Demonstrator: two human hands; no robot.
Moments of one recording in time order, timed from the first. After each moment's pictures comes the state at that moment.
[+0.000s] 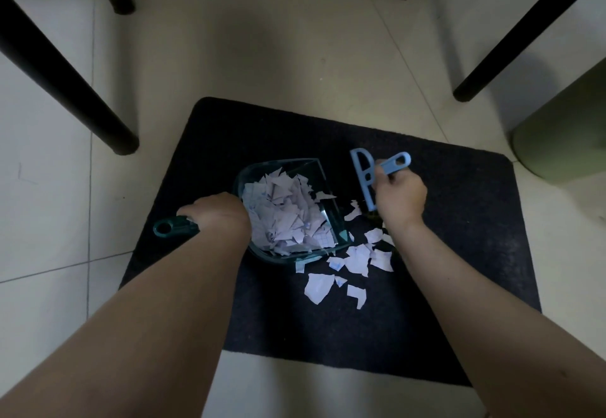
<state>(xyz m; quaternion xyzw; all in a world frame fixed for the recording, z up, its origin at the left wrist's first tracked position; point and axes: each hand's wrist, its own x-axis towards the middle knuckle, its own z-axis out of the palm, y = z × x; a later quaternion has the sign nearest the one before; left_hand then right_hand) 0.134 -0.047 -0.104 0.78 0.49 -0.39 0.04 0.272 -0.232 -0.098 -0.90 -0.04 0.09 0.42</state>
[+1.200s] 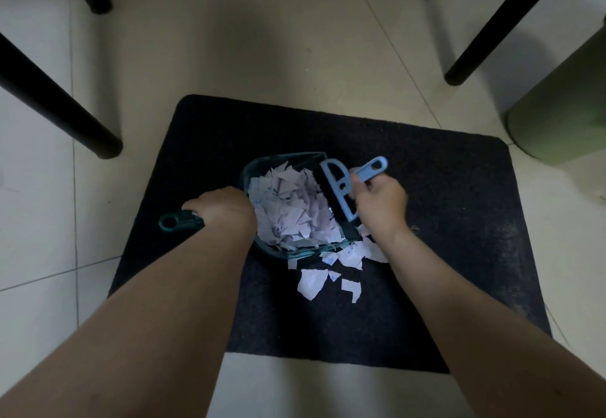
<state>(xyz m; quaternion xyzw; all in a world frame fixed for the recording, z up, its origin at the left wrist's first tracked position) 0.157 -0.066 -0.105 0.78 0.47 -0.40 0.02 0.257 -0.242 -0.116 -0.88 -0.06 0.16 0.44</state>
